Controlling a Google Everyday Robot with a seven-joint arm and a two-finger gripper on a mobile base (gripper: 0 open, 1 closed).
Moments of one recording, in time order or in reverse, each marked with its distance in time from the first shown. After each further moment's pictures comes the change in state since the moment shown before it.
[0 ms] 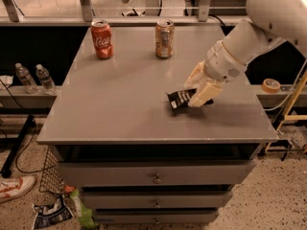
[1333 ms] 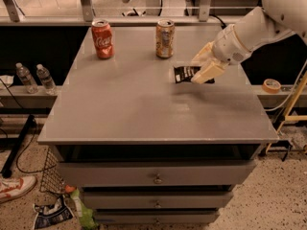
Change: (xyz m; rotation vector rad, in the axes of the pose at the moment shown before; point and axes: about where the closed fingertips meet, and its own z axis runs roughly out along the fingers) arm 0.030 -0.075 -0.028 0.205 -0.060 0.068
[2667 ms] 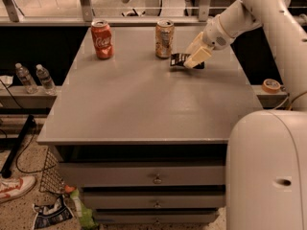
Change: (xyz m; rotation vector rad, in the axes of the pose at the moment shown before) arm 0.023 -0.101 0.041 0.034 0.009 0.162
